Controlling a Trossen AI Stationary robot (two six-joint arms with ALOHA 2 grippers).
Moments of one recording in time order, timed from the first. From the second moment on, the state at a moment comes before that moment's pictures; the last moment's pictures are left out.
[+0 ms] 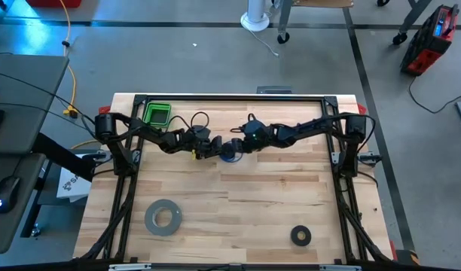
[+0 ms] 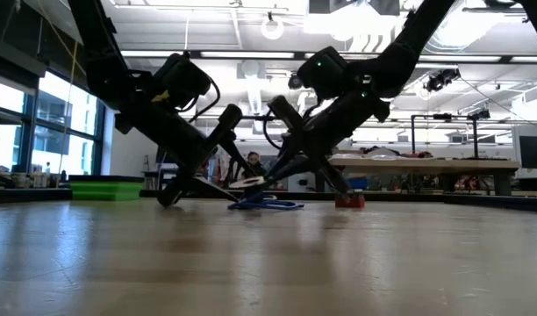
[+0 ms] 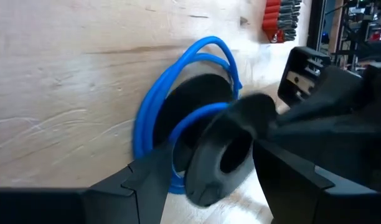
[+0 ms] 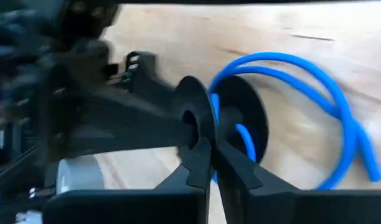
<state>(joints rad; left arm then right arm) 0.27 1.75 0.58 0.58 0.14 -1.39 -0.24 1.89 0.94 0.26 -0.19 1.08</state>
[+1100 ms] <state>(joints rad) 0.53 1.13 0.58 0.70 0.35 -1.14 -0.24 1.46 0.94 0.42 -0.44 0.94</state>
